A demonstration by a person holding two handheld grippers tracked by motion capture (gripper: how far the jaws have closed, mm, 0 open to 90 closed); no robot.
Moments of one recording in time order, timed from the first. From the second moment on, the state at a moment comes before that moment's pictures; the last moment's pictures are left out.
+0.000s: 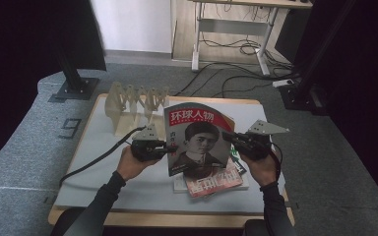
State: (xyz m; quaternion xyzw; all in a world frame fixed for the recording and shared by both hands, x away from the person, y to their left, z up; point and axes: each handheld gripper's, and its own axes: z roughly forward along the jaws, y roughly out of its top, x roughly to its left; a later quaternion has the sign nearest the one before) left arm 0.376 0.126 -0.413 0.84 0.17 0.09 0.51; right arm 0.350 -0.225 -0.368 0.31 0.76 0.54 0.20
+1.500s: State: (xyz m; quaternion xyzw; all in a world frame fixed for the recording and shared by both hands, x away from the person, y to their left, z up) left arm 0.388 0.118 -0.359 0.84 0.17 0.09 0.51; right arm 0.356 -0.232 -0.378 0.33 0.76 0.53 0.19
